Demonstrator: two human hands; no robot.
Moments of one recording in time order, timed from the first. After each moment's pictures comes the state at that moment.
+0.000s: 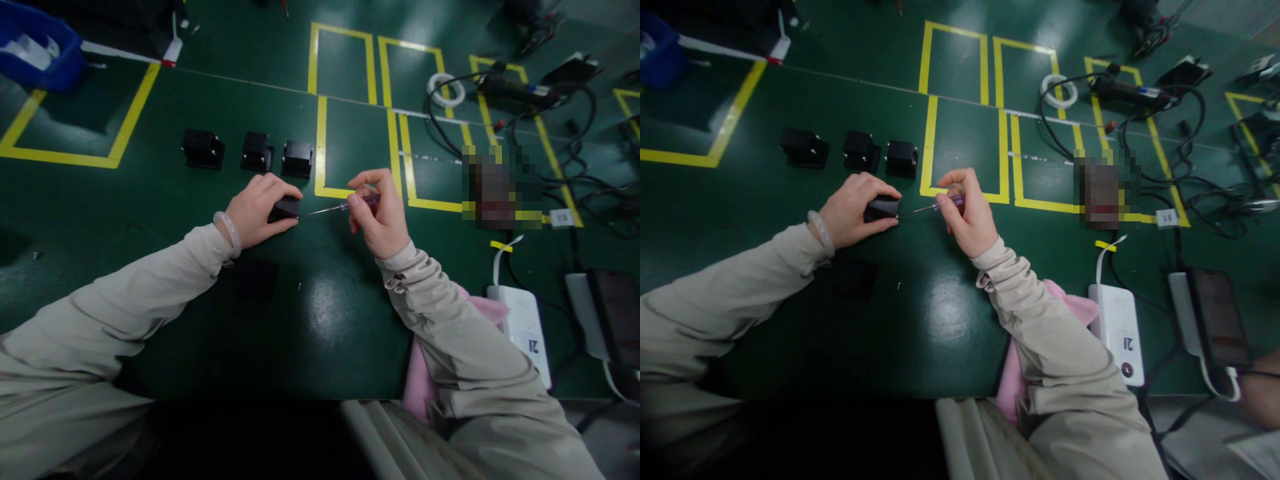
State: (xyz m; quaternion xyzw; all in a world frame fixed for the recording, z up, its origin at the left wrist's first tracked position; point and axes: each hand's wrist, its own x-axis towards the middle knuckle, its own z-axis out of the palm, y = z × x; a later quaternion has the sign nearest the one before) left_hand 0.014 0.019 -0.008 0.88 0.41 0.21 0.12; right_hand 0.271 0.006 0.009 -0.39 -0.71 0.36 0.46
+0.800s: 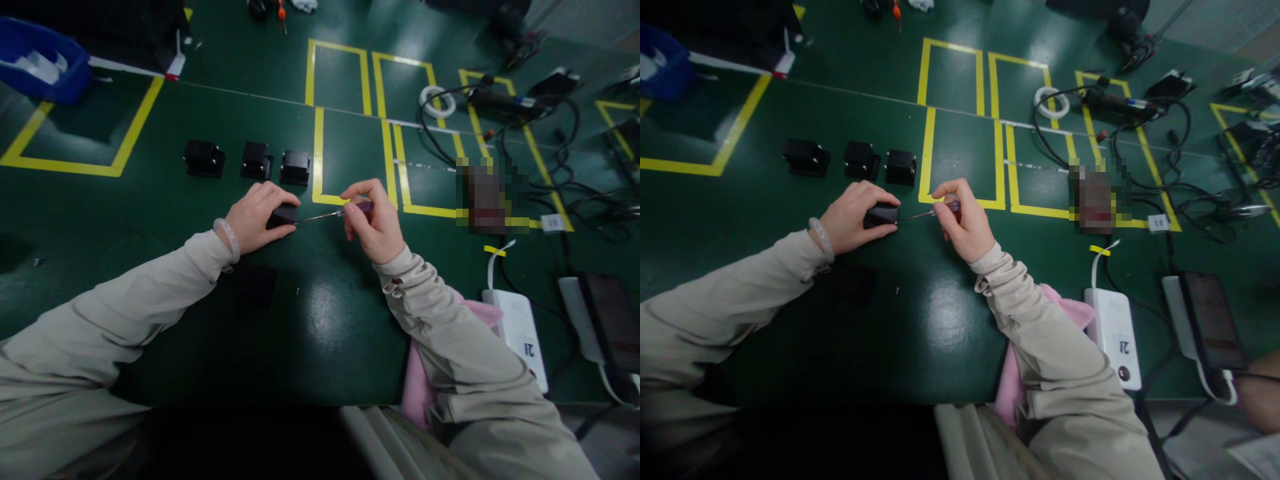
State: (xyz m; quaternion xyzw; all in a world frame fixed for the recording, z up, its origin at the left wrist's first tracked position) left_hand 0.014 0.018 -0.005 0.88 0.41 0.21 0.12; right_hand 0.271 0.003 0.015 -0.40 -0.70 0.39 0.44
